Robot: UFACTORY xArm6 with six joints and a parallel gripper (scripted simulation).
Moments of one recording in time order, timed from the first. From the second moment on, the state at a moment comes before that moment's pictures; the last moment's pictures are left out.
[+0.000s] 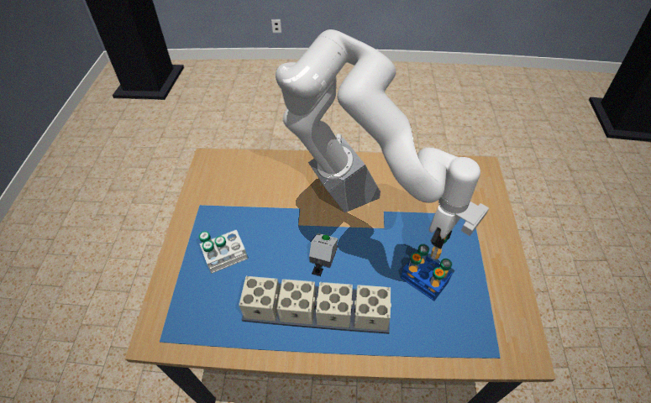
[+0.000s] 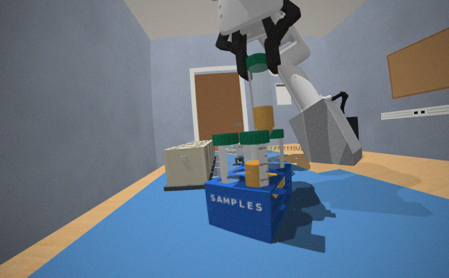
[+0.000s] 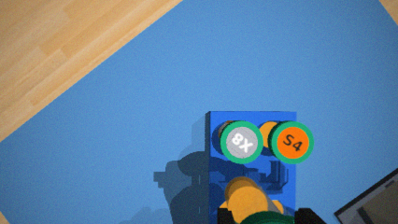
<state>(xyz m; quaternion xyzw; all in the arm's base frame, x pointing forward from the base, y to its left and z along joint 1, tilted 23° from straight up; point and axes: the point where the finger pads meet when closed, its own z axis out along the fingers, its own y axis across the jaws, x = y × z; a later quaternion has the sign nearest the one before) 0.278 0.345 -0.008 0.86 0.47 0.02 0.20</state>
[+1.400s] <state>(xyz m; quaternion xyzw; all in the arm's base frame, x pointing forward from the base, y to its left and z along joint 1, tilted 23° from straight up) 0.309 0.316 0.043 0.93 0.30 0.06 0.19</state>
